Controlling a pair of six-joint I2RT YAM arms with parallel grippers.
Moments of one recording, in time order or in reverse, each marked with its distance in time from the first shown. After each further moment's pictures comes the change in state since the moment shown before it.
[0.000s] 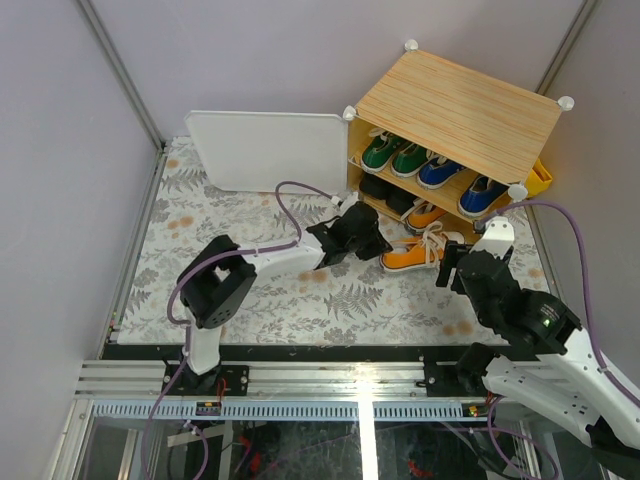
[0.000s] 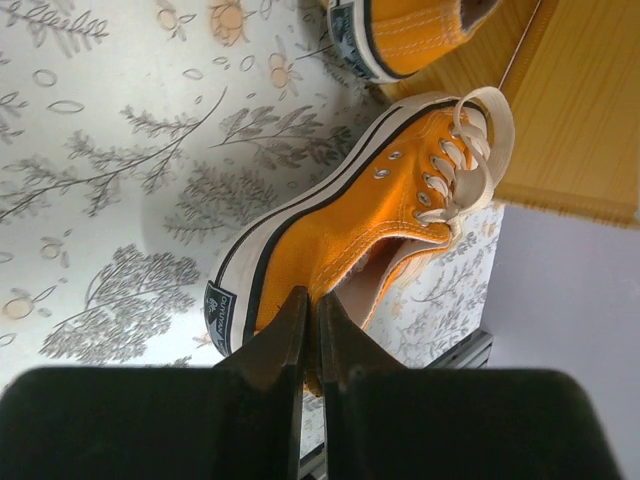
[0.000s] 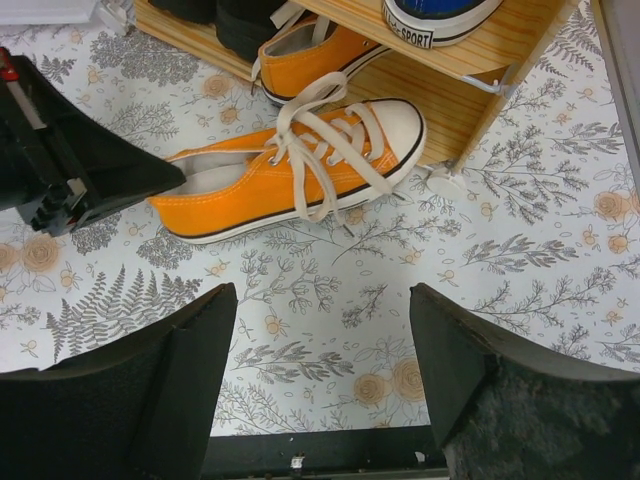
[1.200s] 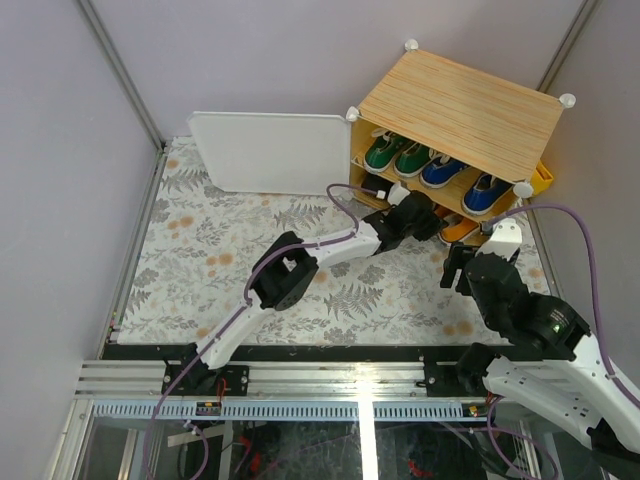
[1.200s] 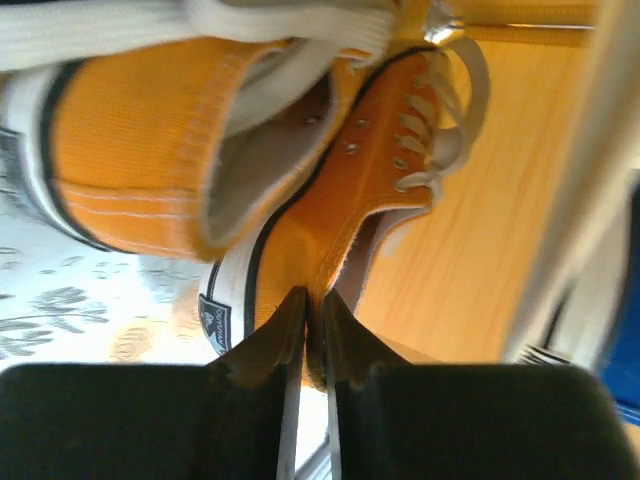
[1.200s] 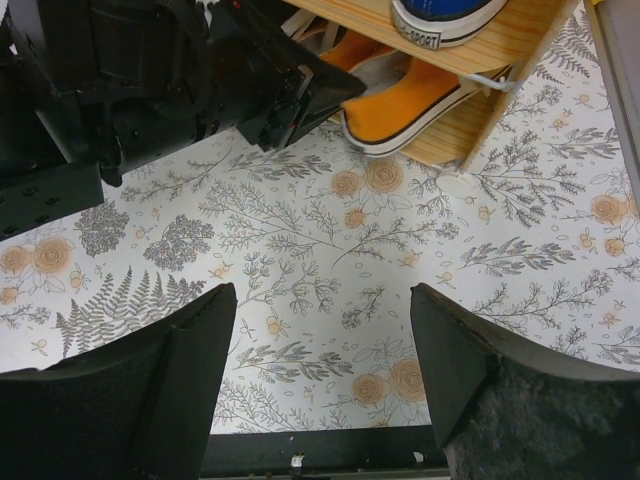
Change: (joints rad) left arm -0.053 0.574 0.748 -0.016 -0.099 -0.292; right arm 0.000 -0.033 0.017 -0.014 -0.002 -0.008
